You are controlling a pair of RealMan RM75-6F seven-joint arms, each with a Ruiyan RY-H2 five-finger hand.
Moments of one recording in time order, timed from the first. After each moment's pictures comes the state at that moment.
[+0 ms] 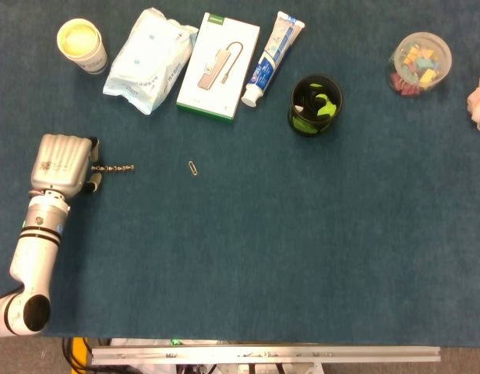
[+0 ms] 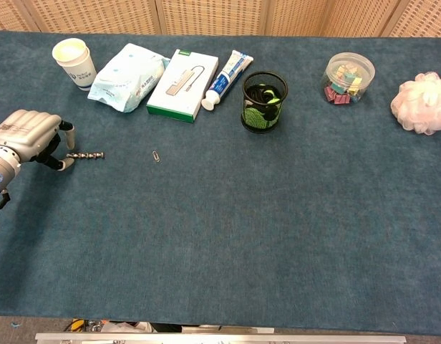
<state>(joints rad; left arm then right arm) -0.47 -1.56 -0.10 -1.30 1.06 1.03 0.54 0.01 -0.97 0.09 -1.58 -1.43 1.51 0.14</state>
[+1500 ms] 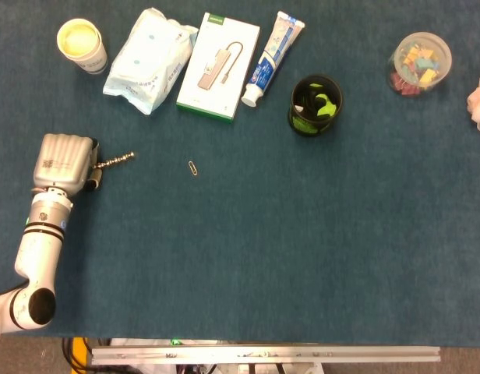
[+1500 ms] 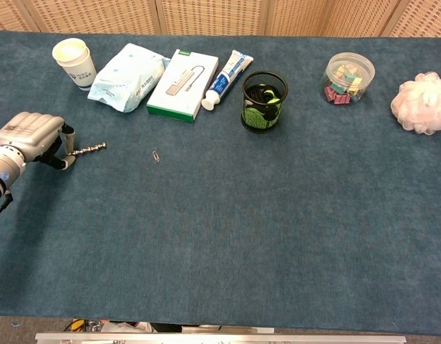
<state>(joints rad) -0.50 -1.58 -0.09 -1.29 0.97 1.01 0.58 -0.01 -0.97 0.10 -1.56 -1.42 1.52 0.16</state>
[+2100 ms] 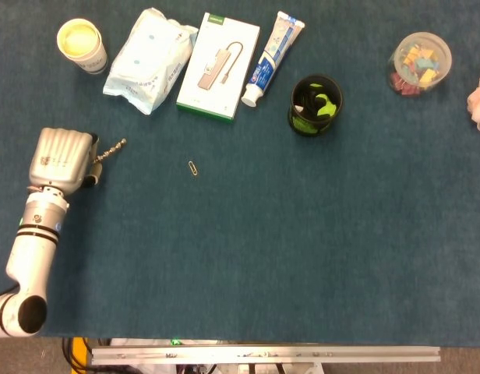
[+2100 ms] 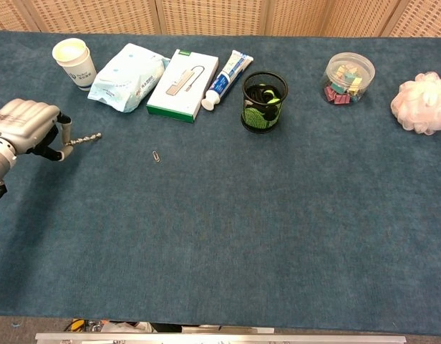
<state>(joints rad) -0.50 -1.49 -0.08 -1.42 1.05 1.09 0.59 -0.02 -0.97 0.10 -1.55 -1.43 1.54 0.18</state>
